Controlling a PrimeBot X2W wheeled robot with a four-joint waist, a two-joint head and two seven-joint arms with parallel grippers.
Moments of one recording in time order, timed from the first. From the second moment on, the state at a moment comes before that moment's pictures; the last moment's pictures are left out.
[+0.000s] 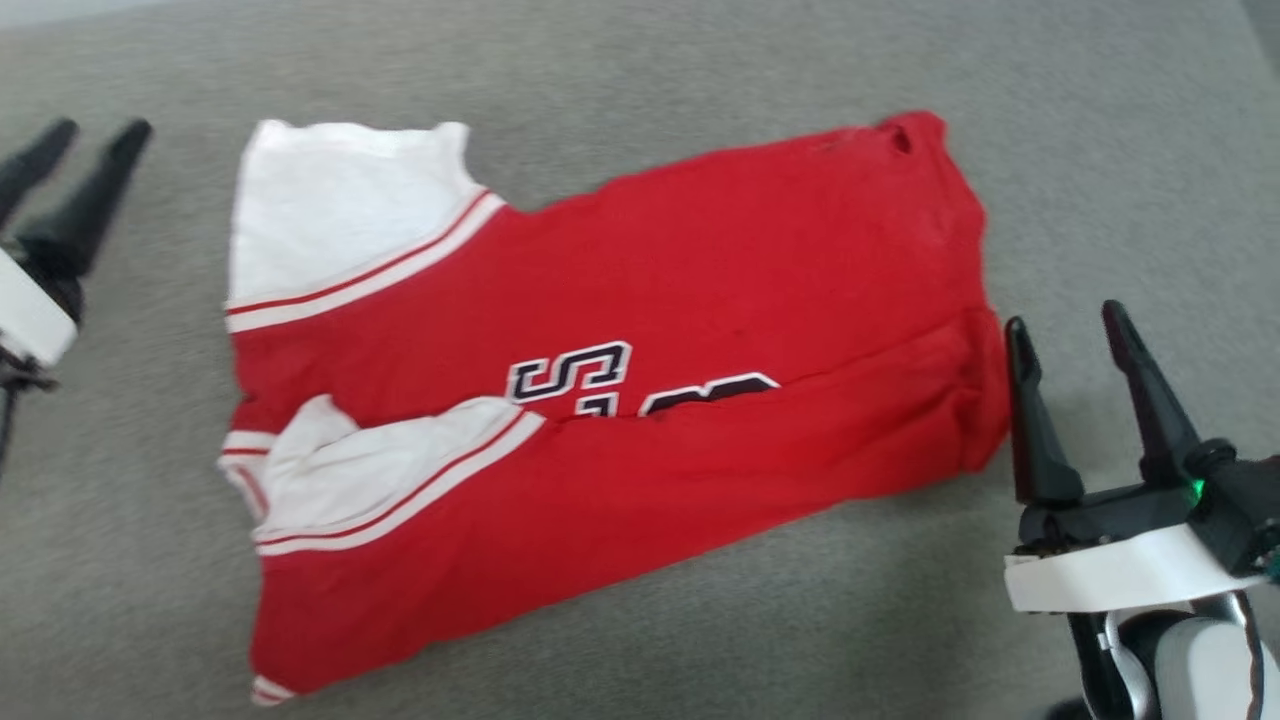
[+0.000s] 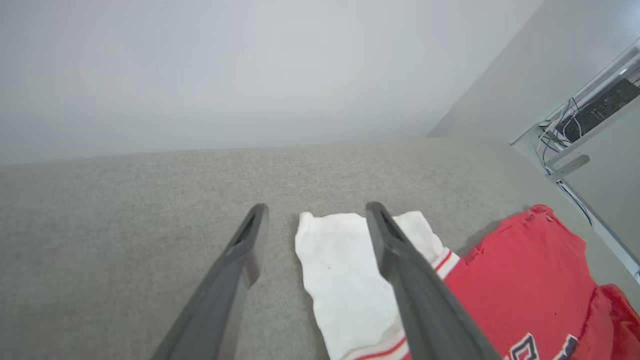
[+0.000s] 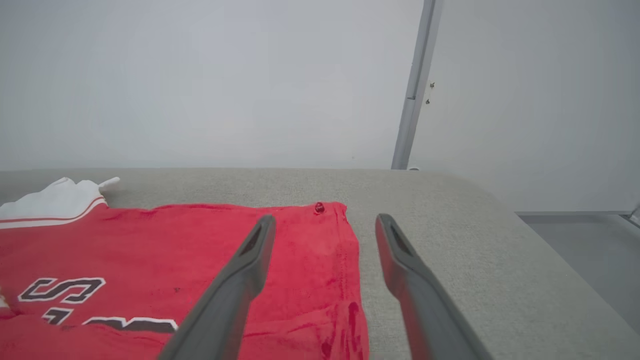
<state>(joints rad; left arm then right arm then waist) -0.86 0.99 -0.83 0.34 -1.40 -0.13 -0.06 -0.09 -0.08 -0.02 -0.13 0.14 0.13 -0.16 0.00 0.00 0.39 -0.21</state>
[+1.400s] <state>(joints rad) -1.26 0.90 -1.10 0.46 -1.43 -0.13 0.46 -0.81 -0.17 0.03 0.32 0.29 0.13 0.64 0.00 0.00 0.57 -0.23</state>
